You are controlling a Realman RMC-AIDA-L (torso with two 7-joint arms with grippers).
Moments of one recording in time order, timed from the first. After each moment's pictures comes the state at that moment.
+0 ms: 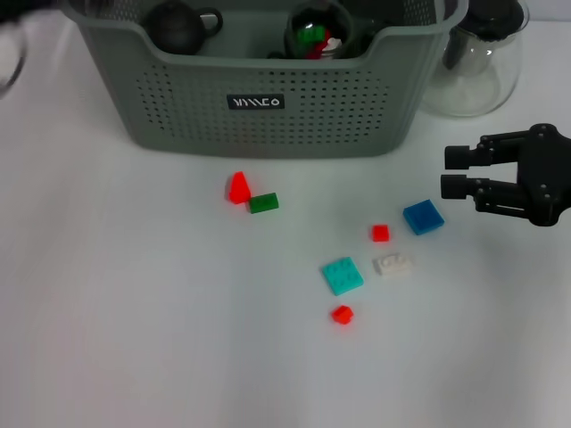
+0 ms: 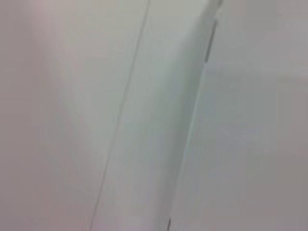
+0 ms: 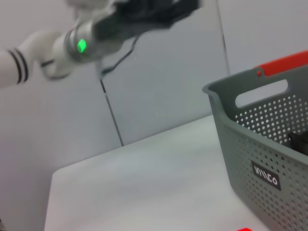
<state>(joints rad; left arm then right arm) -0.49 -2.15 0.61 1.10 1.62 1.69 -1.77 0.53 2.06 -0.57 -0.83 -2.11 -1.86 1.46</state>
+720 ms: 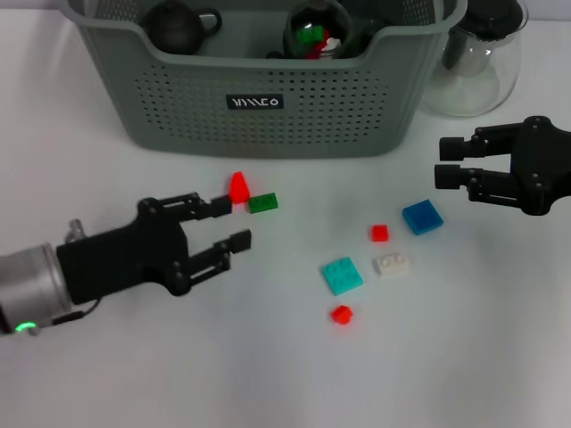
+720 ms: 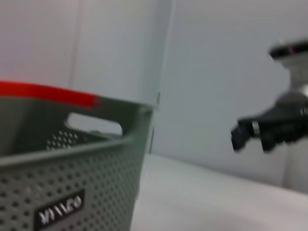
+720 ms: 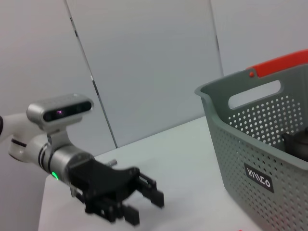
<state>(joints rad) -0.36 -2.17 0.44 0.51 2.07 1.67 -0.92 0.54 2.07 -0.57 -0.83 -2.11 -1.84 1.49</state>
